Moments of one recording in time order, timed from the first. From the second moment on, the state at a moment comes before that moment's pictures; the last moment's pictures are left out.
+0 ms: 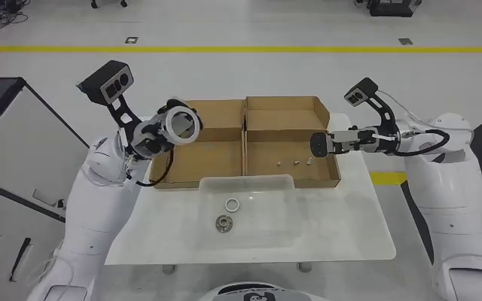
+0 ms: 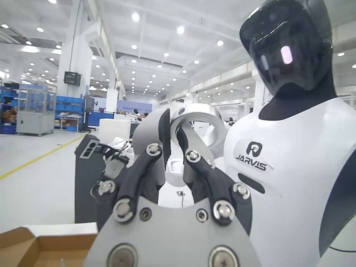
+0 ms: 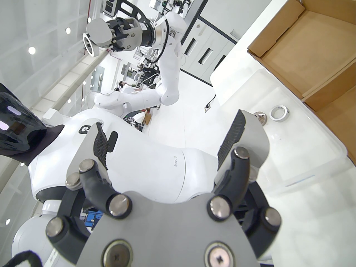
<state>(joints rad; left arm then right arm) 1.15 -1.12 -1.31 -1.80 -0.55 -1.01 -0.78 -1.11 -0.99 1.48 -1.57 0.58 -0.07 1.54</state>
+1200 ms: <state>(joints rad) 1.15 -1.15 -1.30 -1.81 -0.81 -1.01 -0.81 -1.11 -0.99 1.48 -1.57 0.58 -0.07 1.54</state>
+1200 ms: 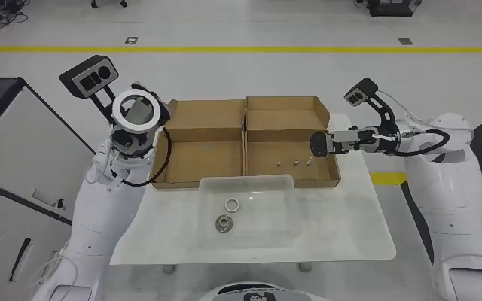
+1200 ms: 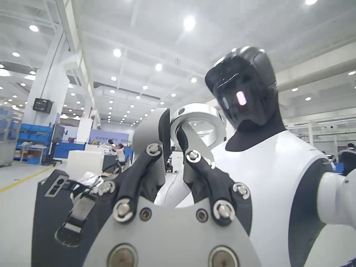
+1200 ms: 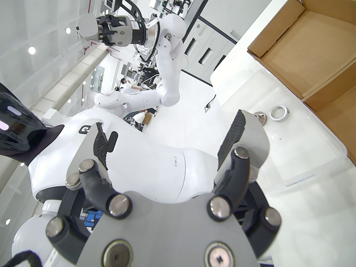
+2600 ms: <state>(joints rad) 1.21 -1.13 -1.54 -1.71 -0.18 -0.67 -0.56 -1.11 -0.99 1.48 -1.57 0.58 -0.07 1.54</state>
